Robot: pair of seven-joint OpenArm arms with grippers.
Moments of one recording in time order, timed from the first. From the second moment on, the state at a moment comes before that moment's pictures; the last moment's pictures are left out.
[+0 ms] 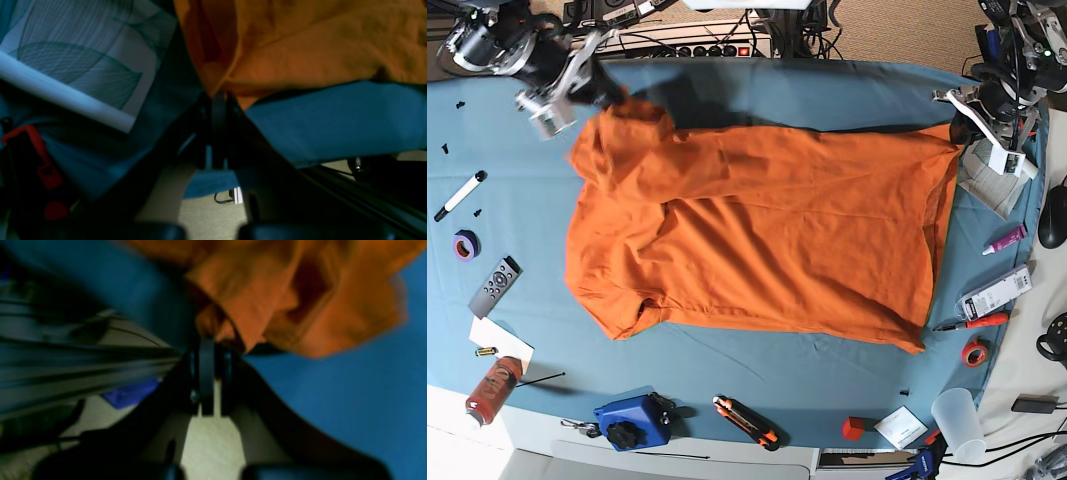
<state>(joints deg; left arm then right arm) 26.0 -8.8 -33.5 117.5 -38.1 -27.2 67.6 -36.8 16.4 33.5 130.3 58.2 39.9 -78.6</state>
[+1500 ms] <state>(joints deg) 26.0 -8.8 -33.5 117.5 -39.3 -27.2 66.8 -12.5 18.7 31.7 109.7 39.7 39.9 -63.0</state>
